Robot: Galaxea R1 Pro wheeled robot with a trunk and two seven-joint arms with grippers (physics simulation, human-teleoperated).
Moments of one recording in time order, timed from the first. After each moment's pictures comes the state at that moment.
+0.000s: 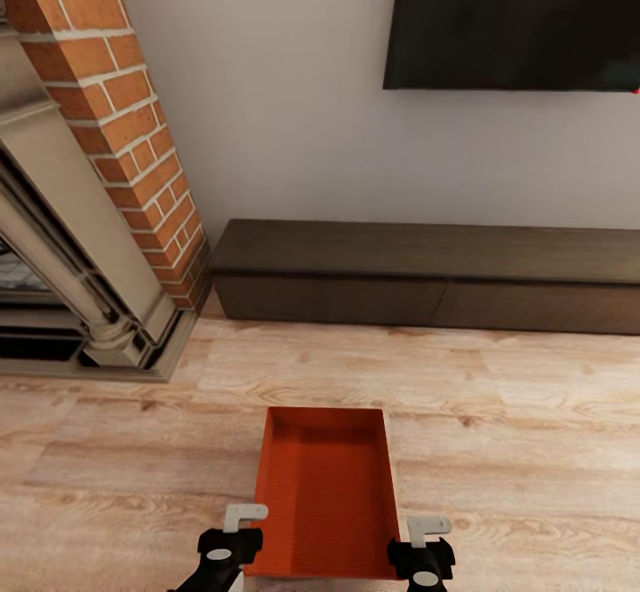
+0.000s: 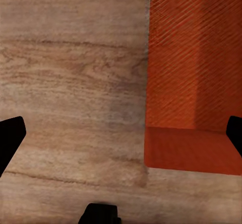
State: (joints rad) left arm -0.44 -0.15 0.02 -0.36 -0.10 0.05 0.27; right arm -0.42 0.07 0.48 -0.33 -0.33 -0.04 -0.45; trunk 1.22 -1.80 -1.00
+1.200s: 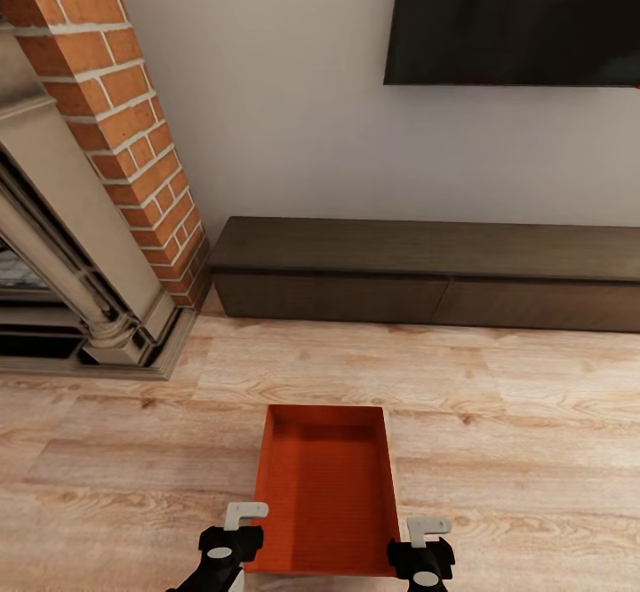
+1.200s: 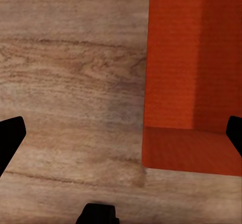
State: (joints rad) left arm -0.44 -0.16 0.02 -0.36 -0.10 0.05 0.26; right arm -0.42 0.07 0.48 -0.33 -0.33 -0.04 -0.44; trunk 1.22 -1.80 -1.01
